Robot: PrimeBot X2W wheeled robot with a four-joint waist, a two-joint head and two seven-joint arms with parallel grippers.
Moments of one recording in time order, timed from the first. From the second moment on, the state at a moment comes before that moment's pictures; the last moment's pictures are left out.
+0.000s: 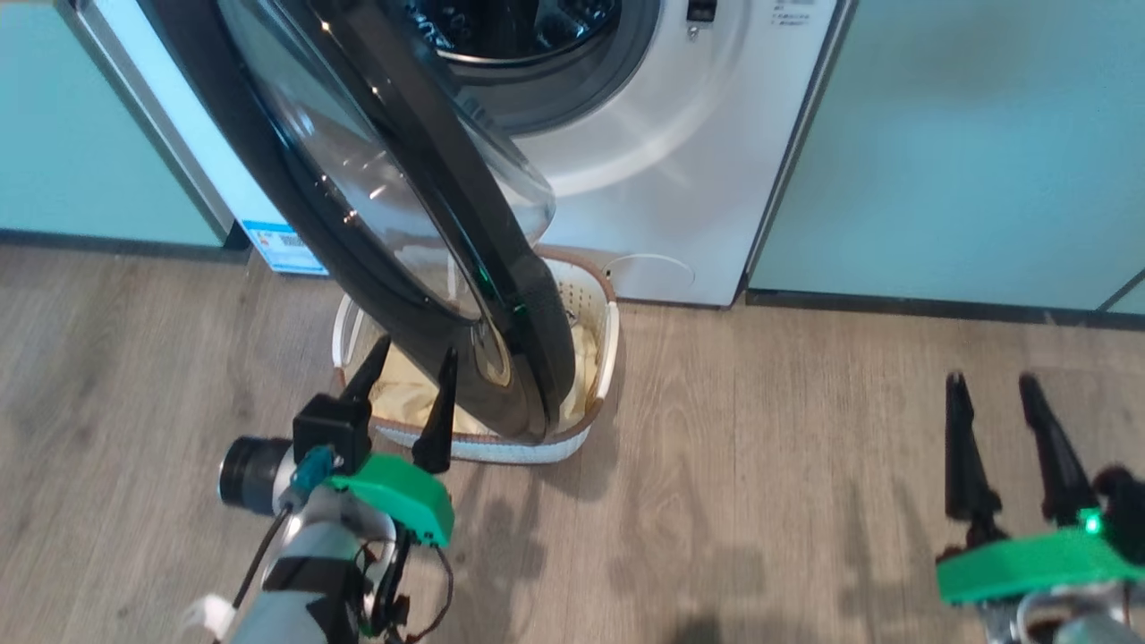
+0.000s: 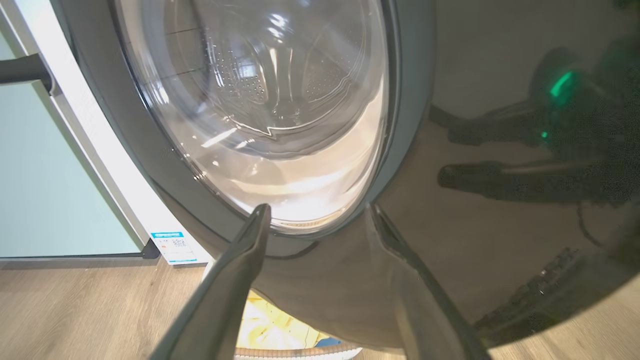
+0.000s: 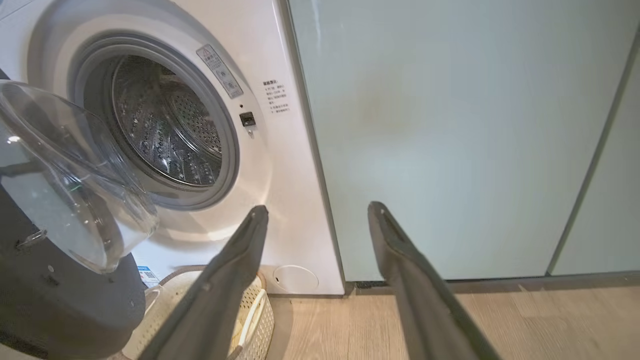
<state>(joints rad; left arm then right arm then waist) -0.23 0.04 -0.10 0.34 -0.09 0.03 -0.26 -0.05 -0.07 0.08 0.09 0.28 0.13 -0.26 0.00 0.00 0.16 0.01</state>
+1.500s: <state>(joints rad) -0.15 0.04 -0.07 0.32 -0.10 0.04 -0.26 0.08 -0.05 0.04 0.11 0.25 0.13 -0.26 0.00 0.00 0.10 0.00</state>
